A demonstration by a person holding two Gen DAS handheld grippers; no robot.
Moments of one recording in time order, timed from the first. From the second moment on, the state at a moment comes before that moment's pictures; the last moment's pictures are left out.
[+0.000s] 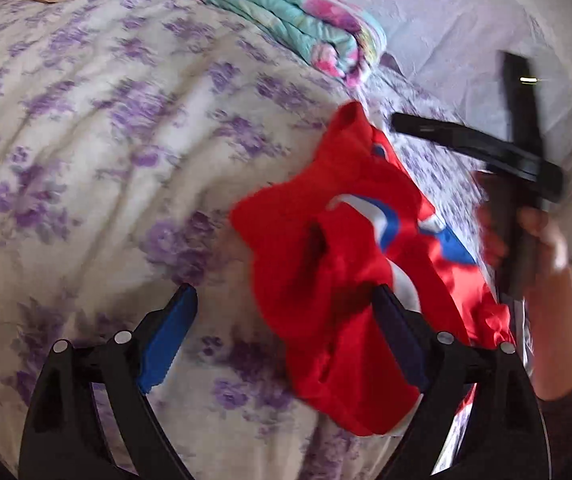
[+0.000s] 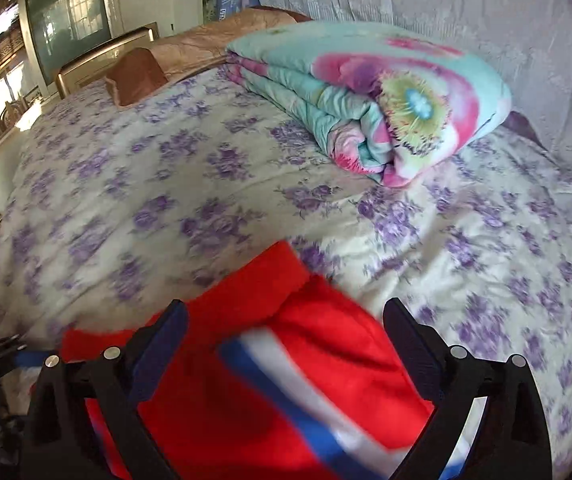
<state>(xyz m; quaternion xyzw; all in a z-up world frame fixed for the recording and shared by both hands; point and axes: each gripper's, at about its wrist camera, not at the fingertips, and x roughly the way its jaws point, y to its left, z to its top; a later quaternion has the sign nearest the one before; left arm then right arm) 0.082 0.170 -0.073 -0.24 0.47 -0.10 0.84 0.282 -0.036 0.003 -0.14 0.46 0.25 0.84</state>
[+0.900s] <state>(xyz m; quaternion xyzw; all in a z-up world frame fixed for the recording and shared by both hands) 0.057 0.151 0.007 -0.14 0.34 -0.09 0.92 0.163 -0.250 0.098 0.07 0.37 0.05 0.92</state>
